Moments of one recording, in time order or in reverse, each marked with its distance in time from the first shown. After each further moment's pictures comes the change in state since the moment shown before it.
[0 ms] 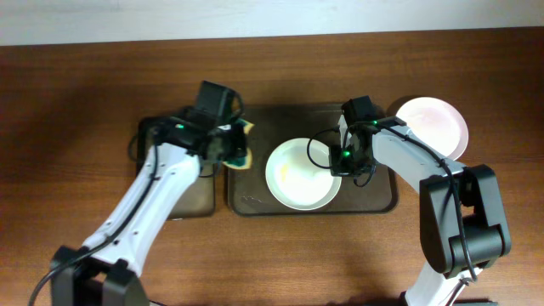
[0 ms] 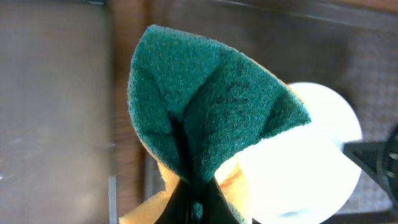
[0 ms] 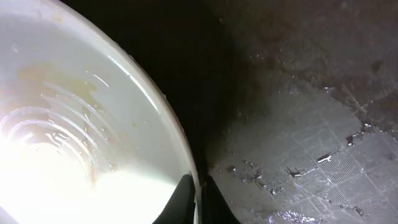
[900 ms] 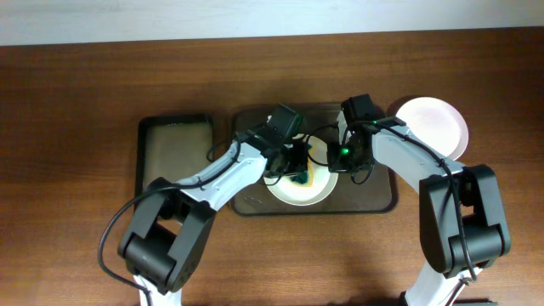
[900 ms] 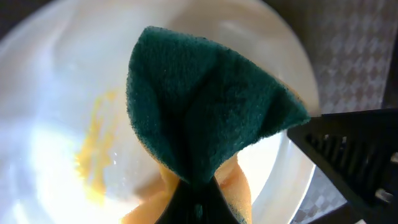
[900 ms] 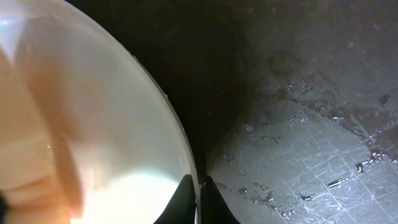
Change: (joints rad) left arm -0.234 0.351 -0.005 0.342 0.188 -0.191; right arm 0.000 0.000 0.000 0.054 -0.025 0.015
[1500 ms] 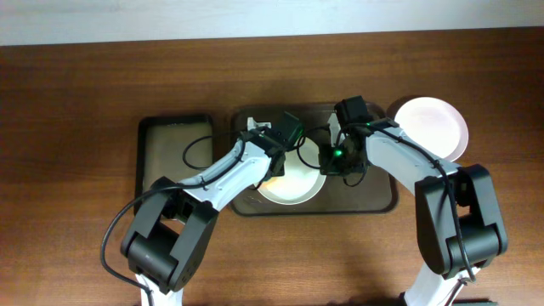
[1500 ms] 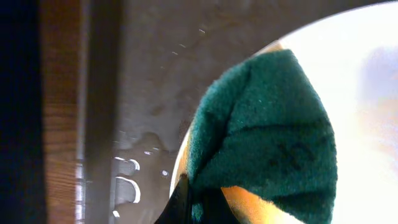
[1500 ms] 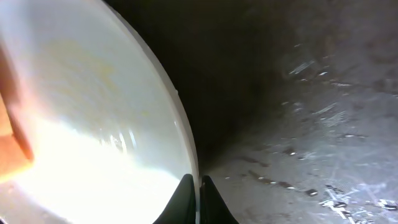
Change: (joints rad) left arm -0.012 0.010 0.031 -0.274 -0.570 -0.013; right arm 0.030 0.001 -0.004 0.004 -0.082 0.015
